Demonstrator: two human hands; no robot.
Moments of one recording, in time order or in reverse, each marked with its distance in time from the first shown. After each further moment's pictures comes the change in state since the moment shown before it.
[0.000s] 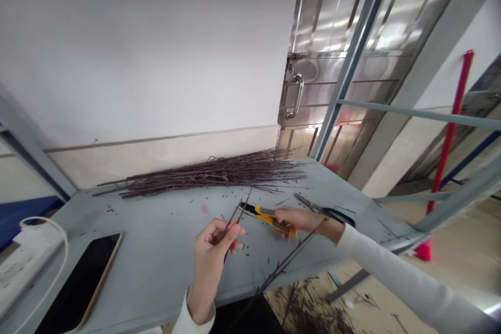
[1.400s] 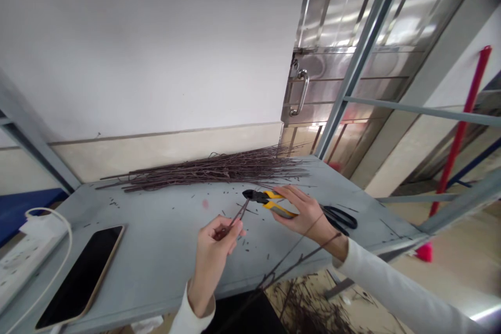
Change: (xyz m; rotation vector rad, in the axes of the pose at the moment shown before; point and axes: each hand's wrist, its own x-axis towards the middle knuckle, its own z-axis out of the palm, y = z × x) left_hand -0.003 0.002 0.002 0.102 -0.031 -0.047; right_hand -0.028 -0.022 0.008 -0.466 0.858 -0.586
